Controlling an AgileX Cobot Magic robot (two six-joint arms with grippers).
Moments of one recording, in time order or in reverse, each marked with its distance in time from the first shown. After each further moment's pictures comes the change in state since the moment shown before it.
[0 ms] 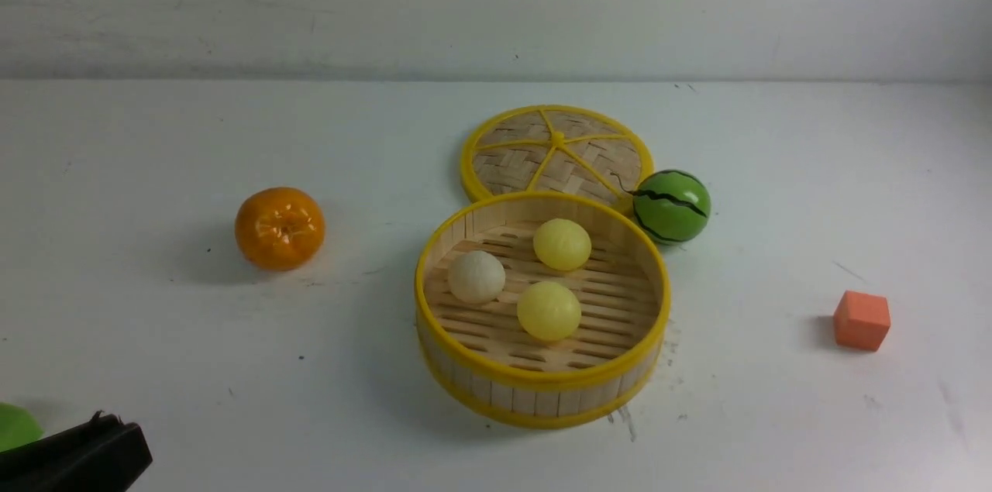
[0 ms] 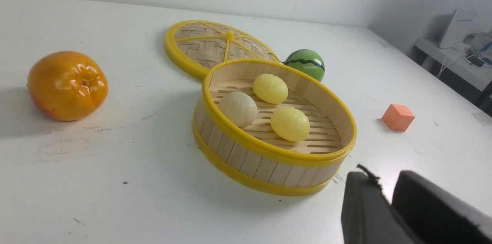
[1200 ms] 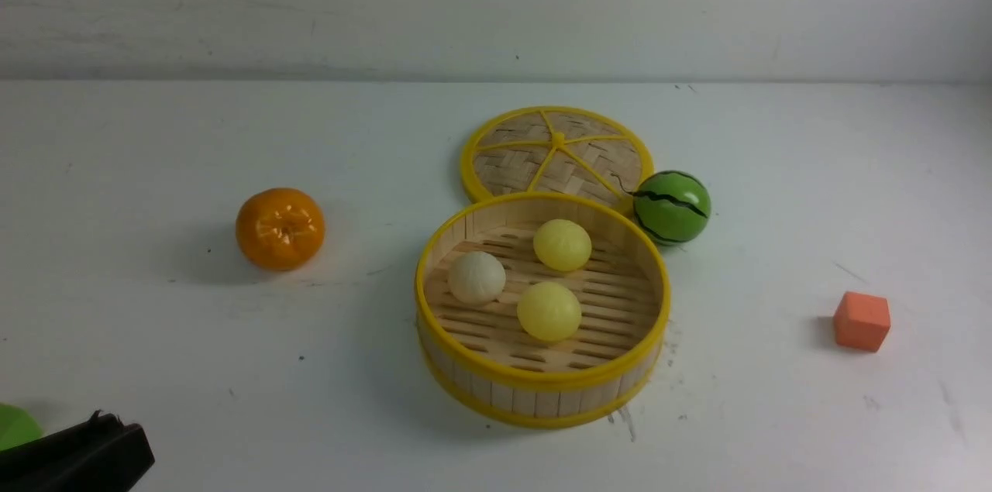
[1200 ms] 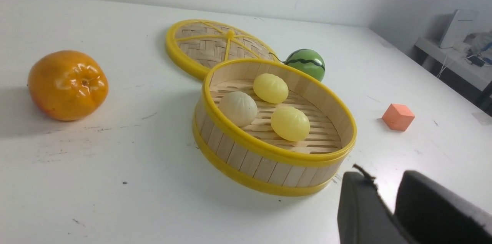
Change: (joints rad) right arm -0.486 -0.605 0.878 -0.053 -0.808 0.008; left arm 0.000 0.002 0.000 0.000 -0.001 -0.001
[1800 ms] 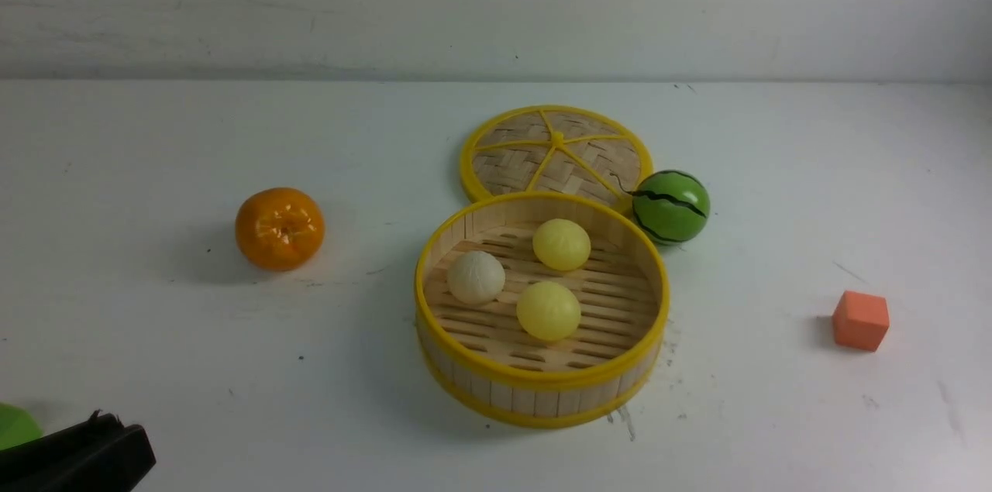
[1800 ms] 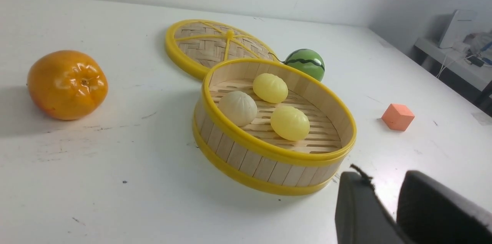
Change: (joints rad) right arm 0.024 -0.001 -0.003 0.054 0.013 -0.035; left arm 0.000 0.000 0.000 0.000 0.001 -0.002
